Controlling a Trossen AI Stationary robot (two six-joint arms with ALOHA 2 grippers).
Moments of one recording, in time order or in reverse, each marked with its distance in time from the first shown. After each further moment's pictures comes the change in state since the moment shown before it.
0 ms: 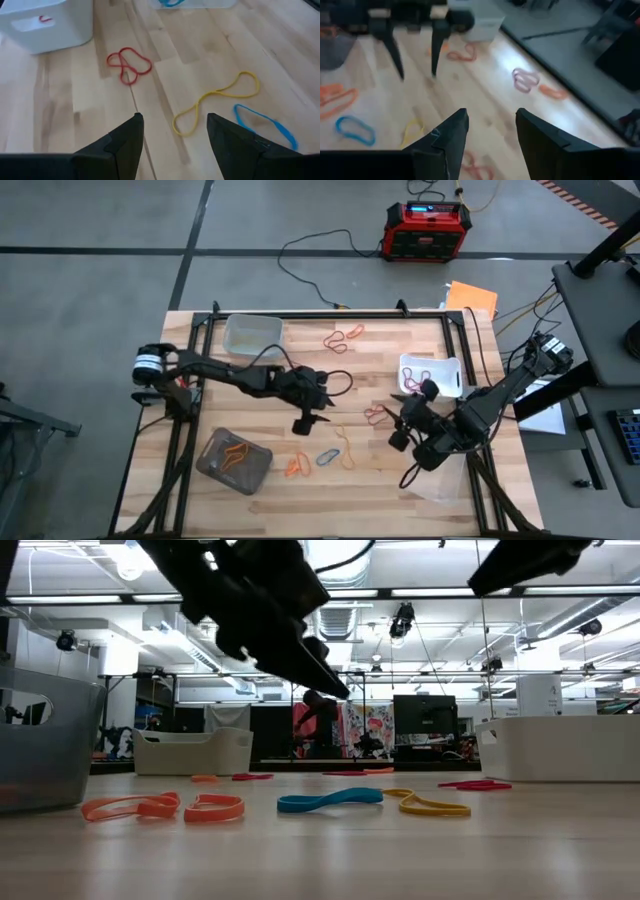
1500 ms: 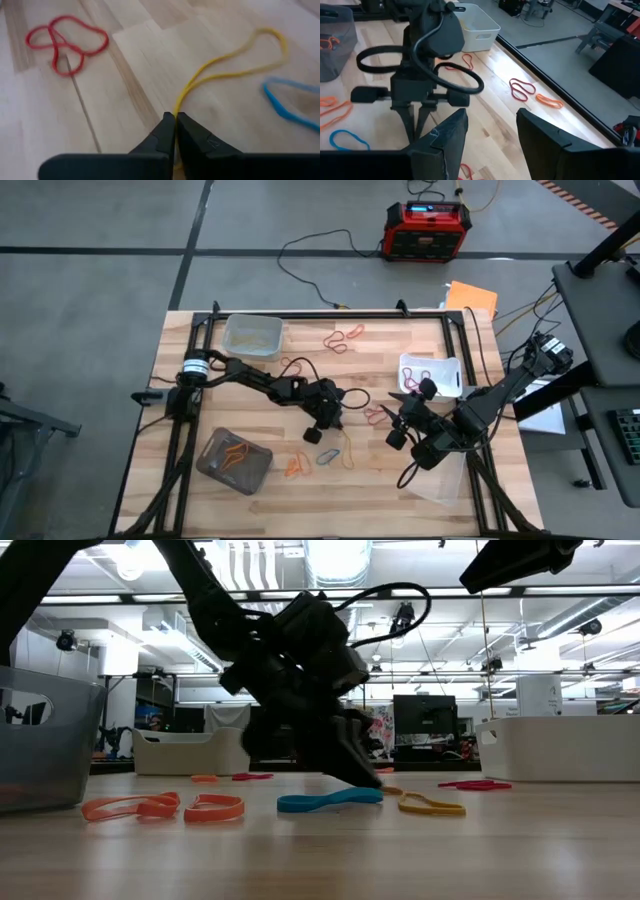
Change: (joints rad) left arm 0.012 0.366 0.109 0.139 0.153 0.149; right arm -0.009 0.001 -0.008 0.061 0.033 -0.042
